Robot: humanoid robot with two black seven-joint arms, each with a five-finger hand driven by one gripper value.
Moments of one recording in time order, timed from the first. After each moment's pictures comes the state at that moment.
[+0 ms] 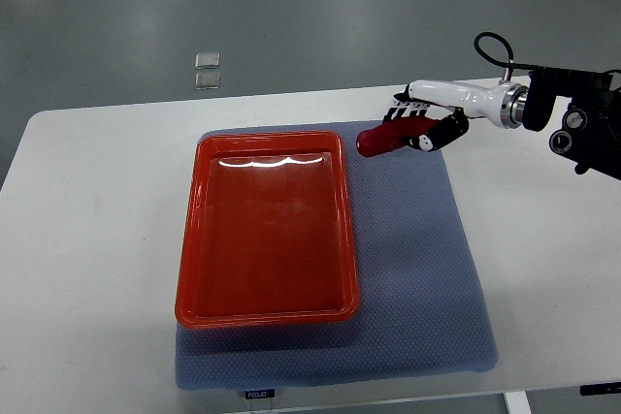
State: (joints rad) left arm -0.06 0.00 -0.05 -0.09 0.12 -0.15 0.03; right arm 1.09 -0.56 0.17 1.09 -1.17 0.12 0.21
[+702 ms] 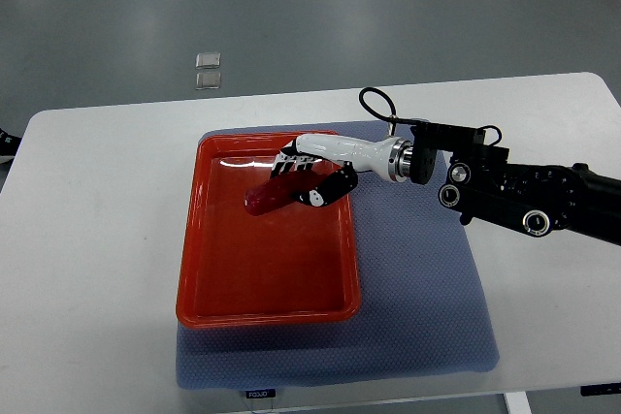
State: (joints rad) left arm -0.06 0.00 -0.05 -0.09 0.12 -0.15 0.03; right arm 1.01 -0.26 0.18 1.07 -1.17 0.08 0.21
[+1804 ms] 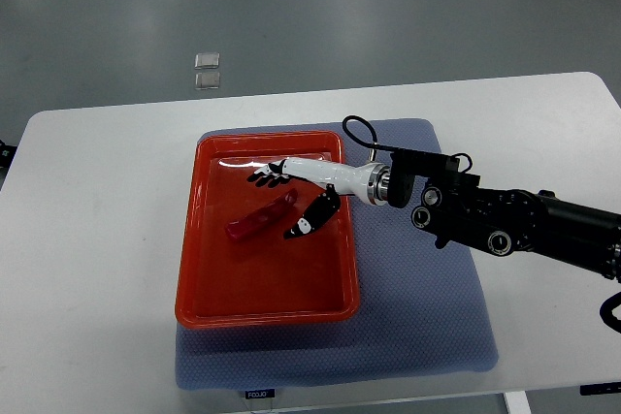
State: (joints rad) left arm -0.06 0.00 -0.05 -0.09 0.12 -0.15 0.03; right arm 0.95 -0.14 0.19 0.95 -1.16 0.07 0.21
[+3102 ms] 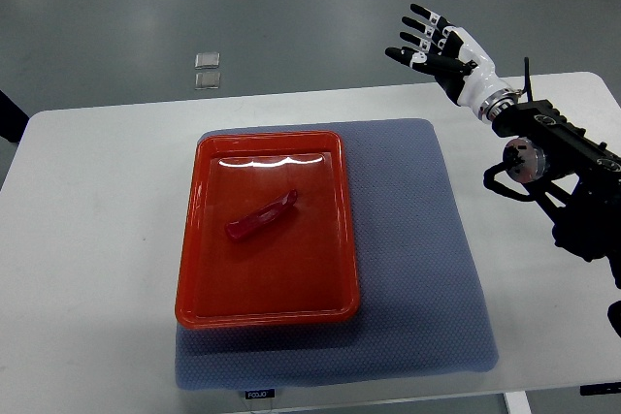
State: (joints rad) left arm -0.06 0.00 -0.05 -0.09 0.12 -0.15 0.03; right arm 0.76 -0.22 0.85 0.79 -0.43 0.06 0.25
